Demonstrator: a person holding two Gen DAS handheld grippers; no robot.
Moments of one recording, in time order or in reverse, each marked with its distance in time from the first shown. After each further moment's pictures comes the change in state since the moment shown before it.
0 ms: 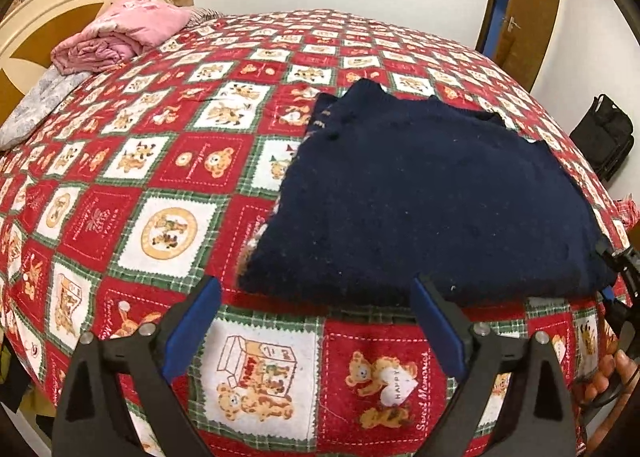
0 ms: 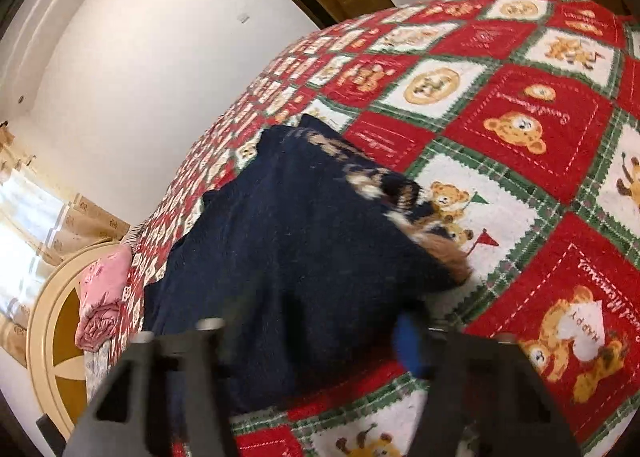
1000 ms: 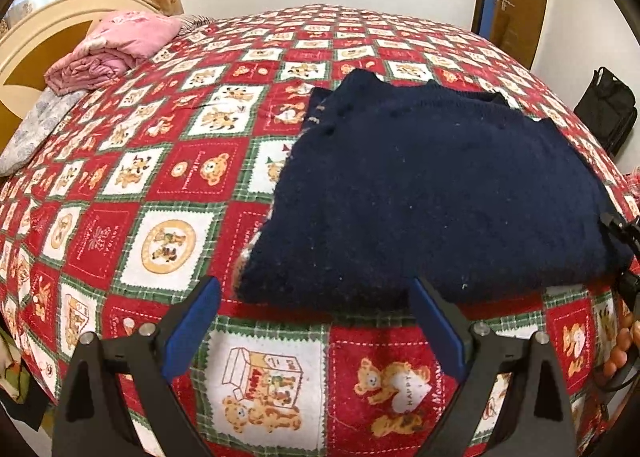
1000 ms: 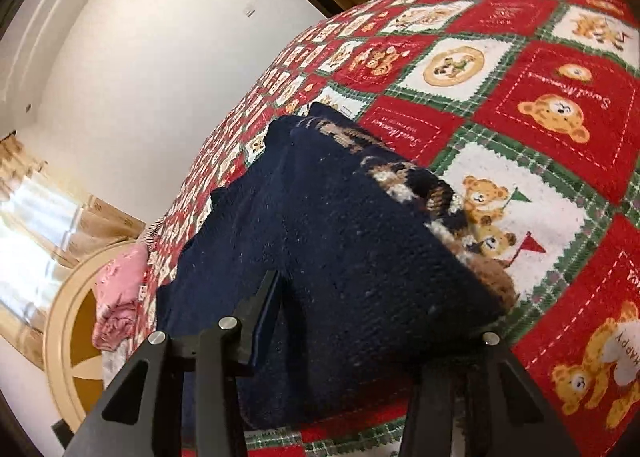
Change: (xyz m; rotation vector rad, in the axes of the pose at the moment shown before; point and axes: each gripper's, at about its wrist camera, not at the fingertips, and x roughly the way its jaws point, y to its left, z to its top) left arm 0.008 -0.010 0.004 0.077 0.015 0.046; right arm 0.022 -0.003 0.011 0.030 0.044 0.084
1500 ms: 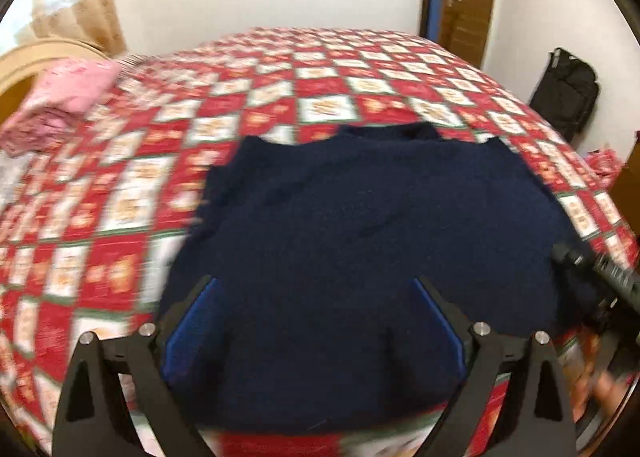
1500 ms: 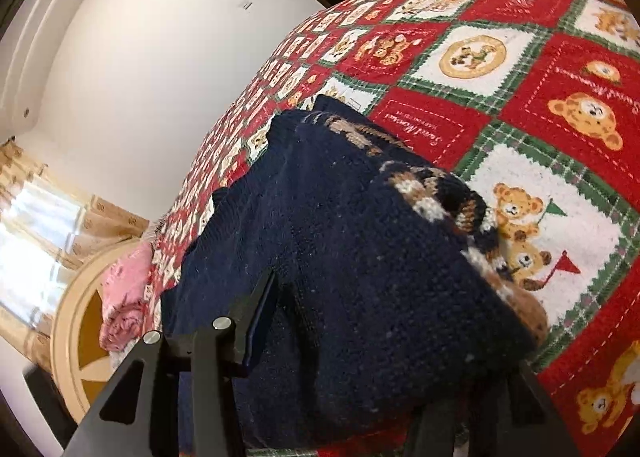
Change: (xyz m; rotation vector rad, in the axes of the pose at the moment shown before) left arm 0.015 -0.091 0.067 0.132 -0.043 -0.148; right arm 0.012 0.009 0.006 0.012 0.034 0.015
